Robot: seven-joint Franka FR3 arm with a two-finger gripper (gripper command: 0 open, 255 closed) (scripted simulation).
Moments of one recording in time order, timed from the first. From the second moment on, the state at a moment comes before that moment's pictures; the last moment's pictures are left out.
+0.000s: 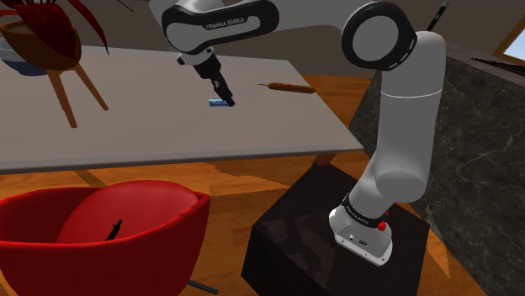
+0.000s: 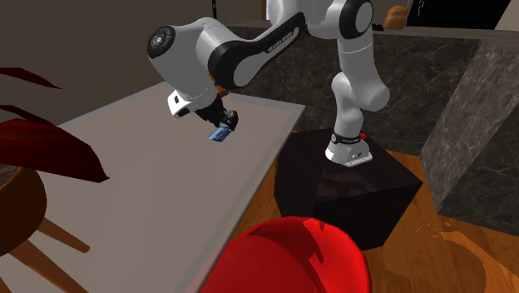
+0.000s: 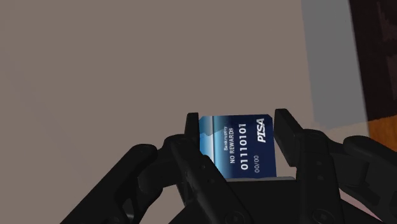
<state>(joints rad) 0.19 0.41 0.18 -1.46 -0.39 1.37 -0.57</state>
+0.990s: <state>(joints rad) -0.03 0.17 0.06 -1.83 -0.46 1.61 -0.81</state>
